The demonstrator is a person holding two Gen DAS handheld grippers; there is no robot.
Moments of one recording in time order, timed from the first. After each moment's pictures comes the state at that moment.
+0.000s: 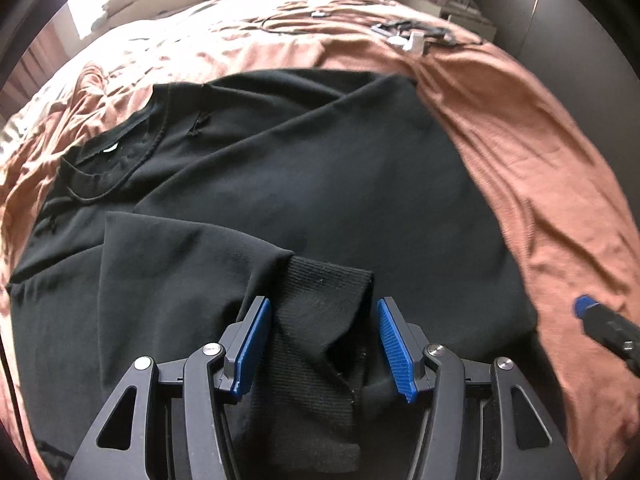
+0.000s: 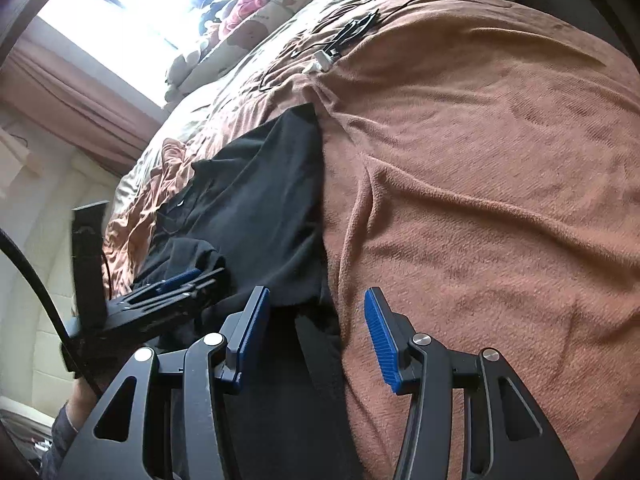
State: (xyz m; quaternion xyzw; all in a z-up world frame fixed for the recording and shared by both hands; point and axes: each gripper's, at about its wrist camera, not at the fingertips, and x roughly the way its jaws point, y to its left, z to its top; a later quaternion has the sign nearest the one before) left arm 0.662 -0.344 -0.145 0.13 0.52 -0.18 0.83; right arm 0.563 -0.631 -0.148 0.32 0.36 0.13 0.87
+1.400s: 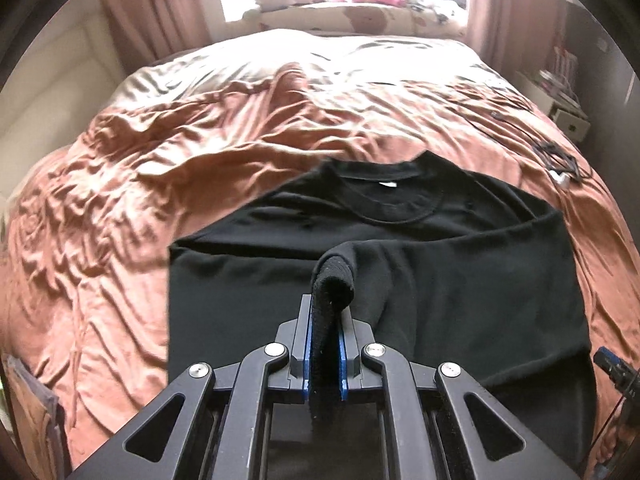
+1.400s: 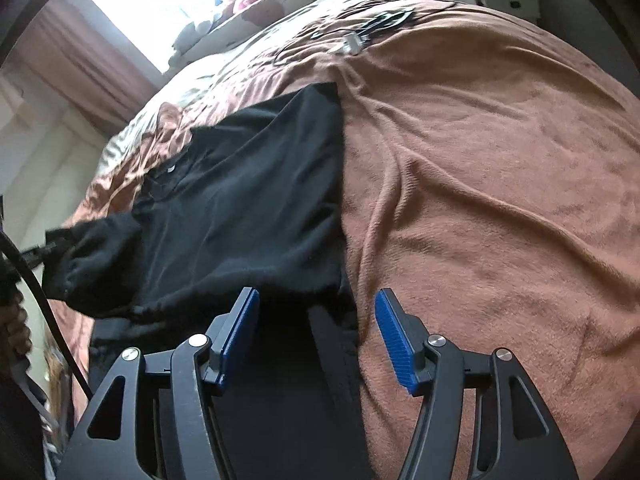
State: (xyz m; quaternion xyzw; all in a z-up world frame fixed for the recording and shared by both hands) left arm 0.678 -0.104 -0.025 0.05 0.47 -0.02 0.88; right arm 0.574 -0.585 -0.142 0.23 0.38 0.12 0.89
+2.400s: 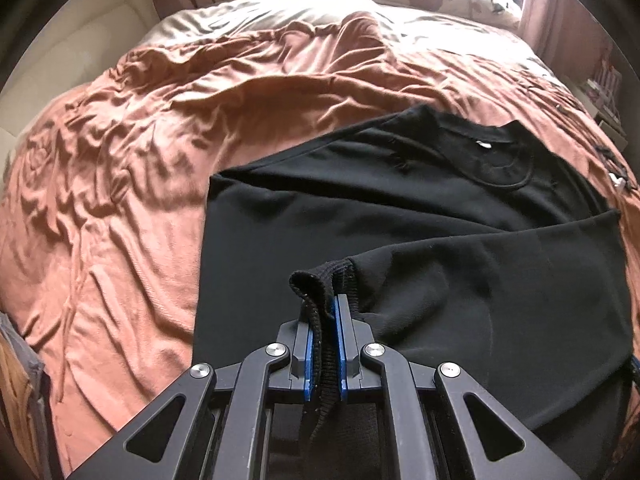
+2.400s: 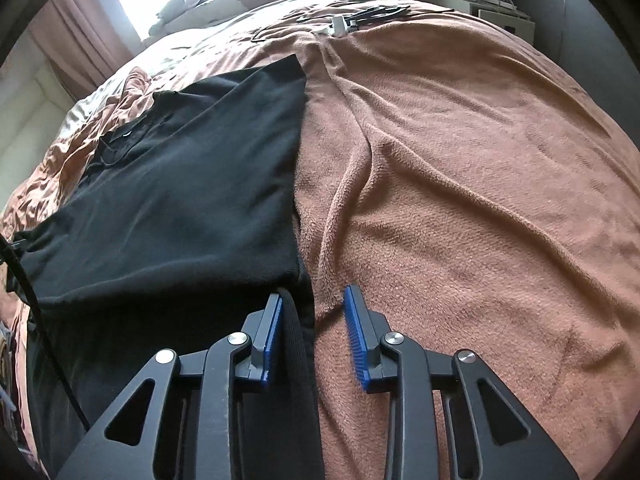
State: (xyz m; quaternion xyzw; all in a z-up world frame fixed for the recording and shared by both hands) left arm 0.692 -0.023 -0.099 0.01 0.51 0.03 0.86; right arm 0.577 -0.570 -0.158 0.15 0.40 0.06 0.90
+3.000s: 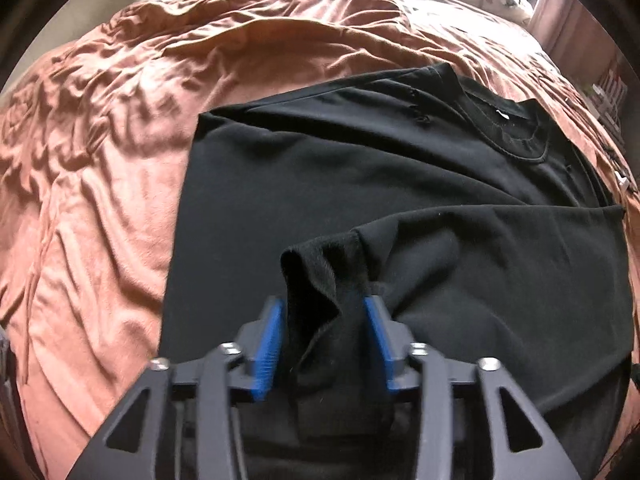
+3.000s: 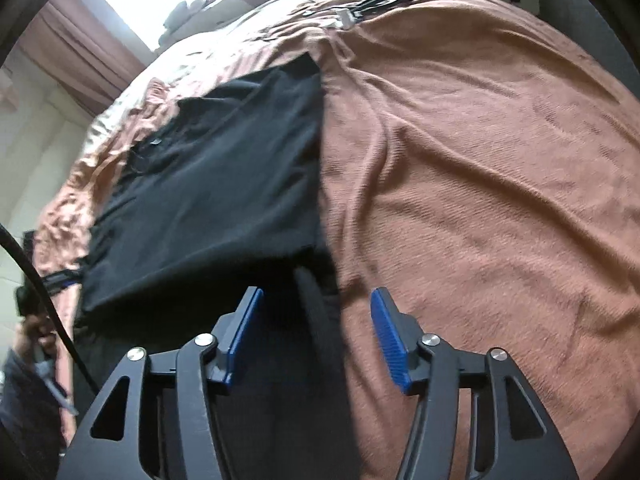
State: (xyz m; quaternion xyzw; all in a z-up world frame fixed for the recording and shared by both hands) left arm 0.685 -0.003 -0.135 -0.03 0.55 0.01 0.84; right arm 0.563 -0.584 -0.146 0.22 0.41 0.12 0.88
